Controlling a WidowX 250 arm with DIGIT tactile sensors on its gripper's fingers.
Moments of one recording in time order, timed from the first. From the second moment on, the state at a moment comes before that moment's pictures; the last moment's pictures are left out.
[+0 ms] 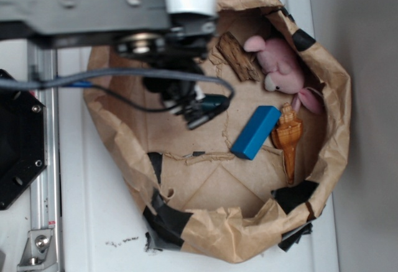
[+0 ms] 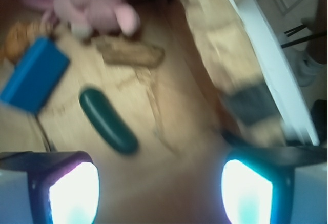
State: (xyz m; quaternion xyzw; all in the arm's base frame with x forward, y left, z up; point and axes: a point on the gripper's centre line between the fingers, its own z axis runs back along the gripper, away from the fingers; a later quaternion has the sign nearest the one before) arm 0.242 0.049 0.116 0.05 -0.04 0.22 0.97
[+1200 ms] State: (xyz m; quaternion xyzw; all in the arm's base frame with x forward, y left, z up) arm 0.337 0.010 0.053 -0.17 -0.13 0.20 0.96
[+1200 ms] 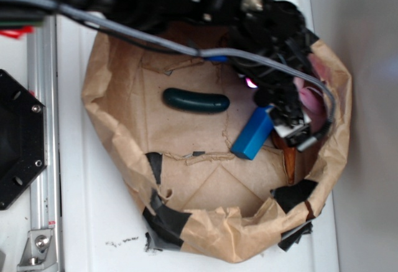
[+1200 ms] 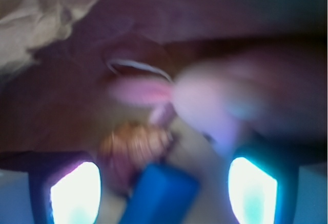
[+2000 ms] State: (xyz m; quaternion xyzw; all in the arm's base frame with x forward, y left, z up) arm 0.350 -0.029 0.027 -0.12 -0.08 0.16 0.98
